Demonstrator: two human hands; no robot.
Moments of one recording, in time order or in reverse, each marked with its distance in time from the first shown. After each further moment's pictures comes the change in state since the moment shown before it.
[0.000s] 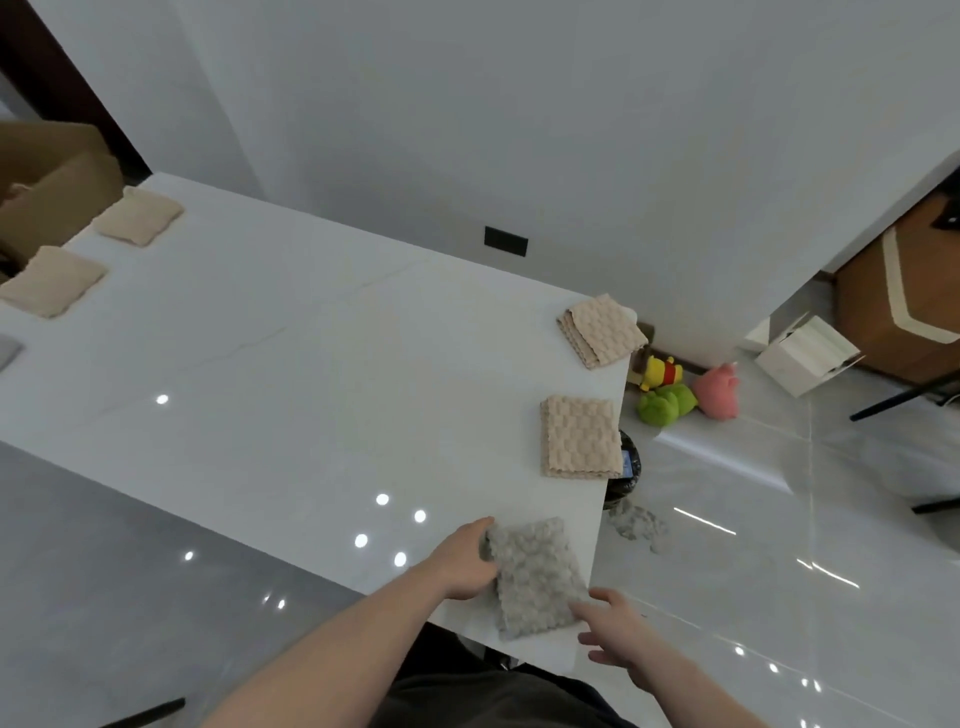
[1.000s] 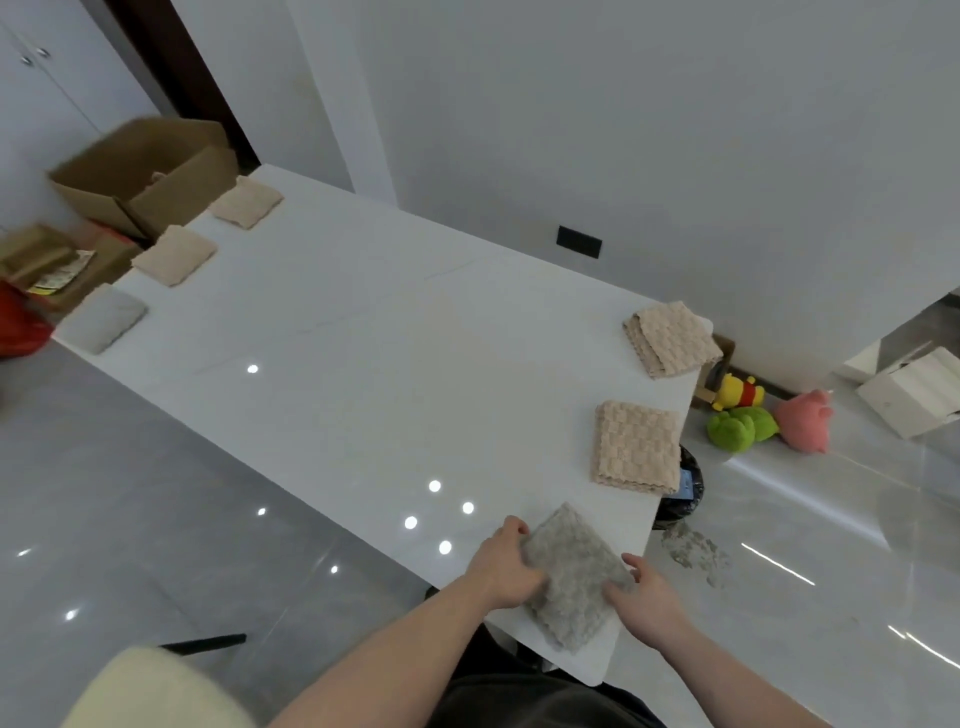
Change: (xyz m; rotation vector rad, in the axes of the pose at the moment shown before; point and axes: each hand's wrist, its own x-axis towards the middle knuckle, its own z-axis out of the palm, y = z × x) left_hand -0.013 0.005 0.027 -0.134 0.178 -0.126; right_hand 0.010 -0.037 -0.013 -0.352 0.036 -0.348
